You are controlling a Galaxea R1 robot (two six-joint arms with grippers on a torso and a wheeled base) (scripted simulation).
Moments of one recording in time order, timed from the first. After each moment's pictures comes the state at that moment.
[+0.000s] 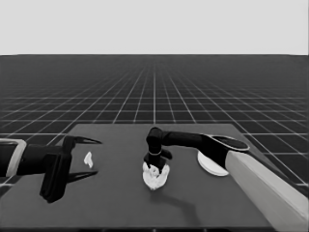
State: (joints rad) left arm -0.34 1.75 -0.42 0.31 0.68 0.35; right arm -0.11 3.08 -1.77 -0.28 -1.50 1.83
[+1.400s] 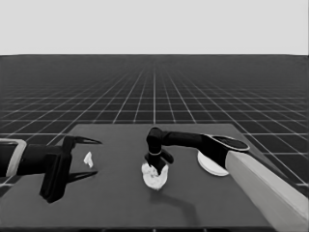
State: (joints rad) left arm -0.34 1.75 -0.42 0.31 0.68 0.35; right arm -0.11 3.08 -1.77 -0.28 -1.50 2.13
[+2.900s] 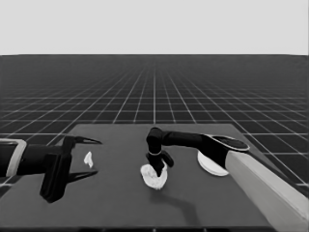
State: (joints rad) left arm -0.34 1.75 -0.42 0.31 0.68 0.35; right arm -0.11 3.08 -1.77 -0.28 -1.50 2.37
